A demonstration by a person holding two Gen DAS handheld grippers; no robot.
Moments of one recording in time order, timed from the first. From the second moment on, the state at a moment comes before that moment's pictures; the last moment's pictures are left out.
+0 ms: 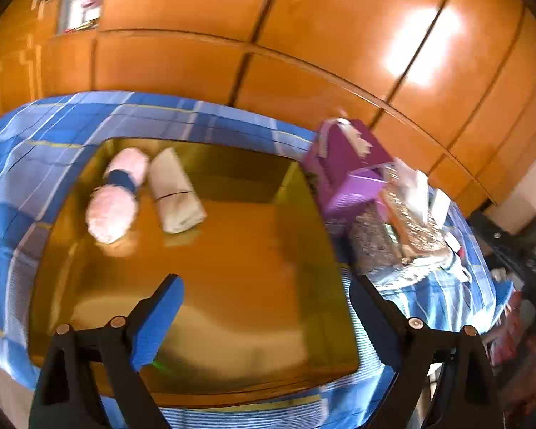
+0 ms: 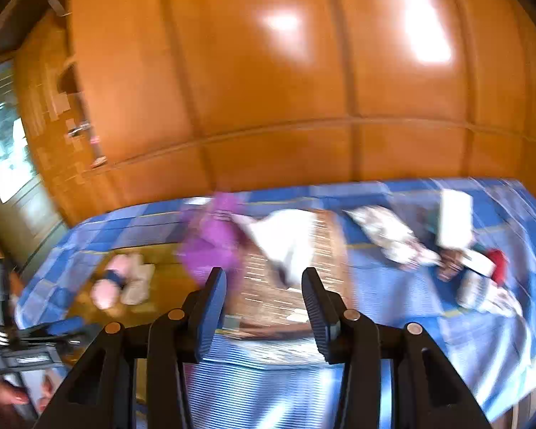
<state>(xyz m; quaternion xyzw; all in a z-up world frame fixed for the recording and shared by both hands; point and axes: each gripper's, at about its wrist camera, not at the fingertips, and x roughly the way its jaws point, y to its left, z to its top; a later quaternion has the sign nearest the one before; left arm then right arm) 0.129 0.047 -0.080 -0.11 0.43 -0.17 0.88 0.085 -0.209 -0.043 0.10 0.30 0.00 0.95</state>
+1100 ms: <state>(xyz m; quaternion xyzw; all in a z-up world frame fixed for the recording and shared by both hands) 0.110 -0.117 -0.047 0.02 0.43 -0.31 0.84 0.099 -0.455 -0.177 0.14 0.40 -0.17 0.89</state>
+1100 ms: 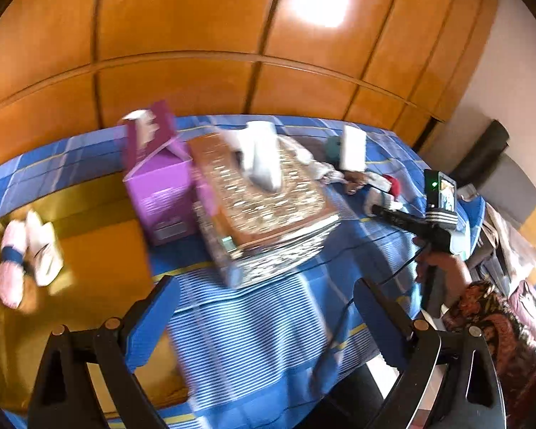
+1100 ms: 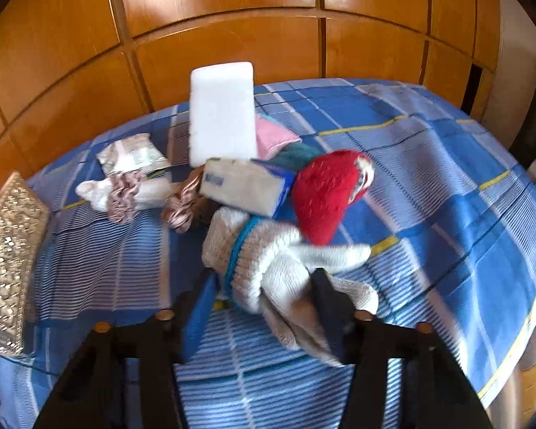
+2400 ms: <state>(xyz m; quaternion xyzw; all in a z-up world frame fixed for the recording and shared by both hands) 0.252 -0.426 -0.128 0.12 0.56 -0.32 0.76 0.027 -0.448 -0.198 0.24 0.25 -0.17 0.92</state>
